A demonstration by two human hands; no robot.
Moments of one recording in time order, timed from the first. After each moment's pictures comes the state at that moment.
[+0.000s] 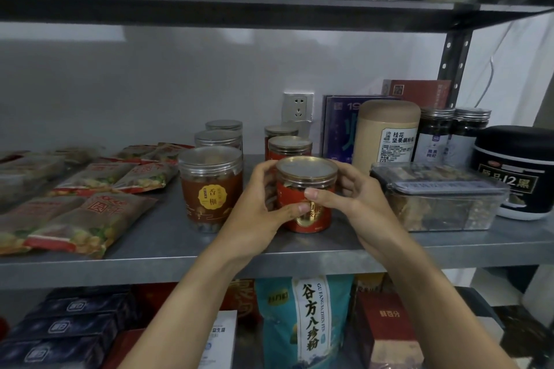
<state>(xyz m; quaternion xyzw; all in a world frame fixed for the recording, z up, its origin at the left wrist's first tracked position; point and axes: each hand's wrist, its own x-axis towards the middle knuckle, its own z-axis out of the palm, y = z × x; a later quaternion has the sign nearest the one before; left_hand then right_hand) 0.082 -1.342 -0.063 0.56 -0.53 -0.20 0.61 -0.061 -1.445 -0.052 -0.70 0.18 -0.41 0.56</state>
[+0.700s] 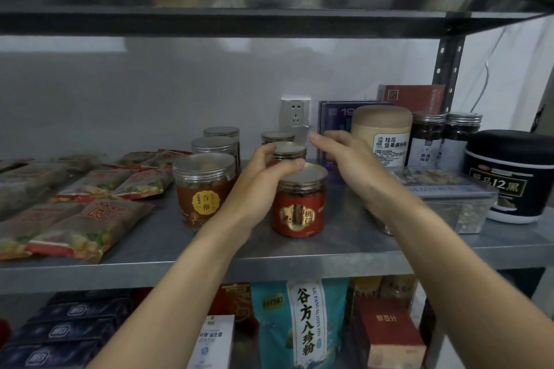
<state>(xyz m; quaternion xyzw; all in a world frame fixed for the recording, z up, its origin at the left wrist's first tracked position) 0.069 -1.355 -0.017 0.61 -0.45 -0.22 0.62 -0.052 -1.464 0.005 -0.76 0.28 -0.38 0.45</state>
